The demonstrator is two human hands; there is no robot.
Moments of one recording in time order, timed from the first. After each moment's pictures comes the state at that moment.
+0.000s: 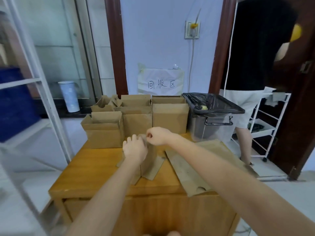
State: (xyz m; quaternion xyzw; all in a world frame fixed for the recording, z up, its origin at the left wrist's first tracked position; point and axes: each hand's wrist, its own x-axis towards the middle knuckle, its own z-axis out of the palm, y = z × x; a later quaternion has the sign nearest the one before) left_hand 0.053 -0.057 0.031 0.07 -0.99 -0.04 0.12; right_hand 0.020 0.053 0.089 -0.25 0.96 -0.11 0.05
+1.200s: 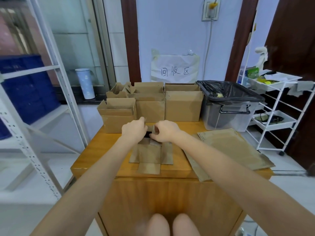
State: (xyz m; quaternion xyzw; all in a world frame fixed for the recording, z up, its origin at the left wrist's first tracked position) left_hand 0.082 -0.103 0.064 0.04 -0.99 -0.06 0.13; right_hand 0.041 0.032 0.058 -0.27 0.96 -0.07 -0.05
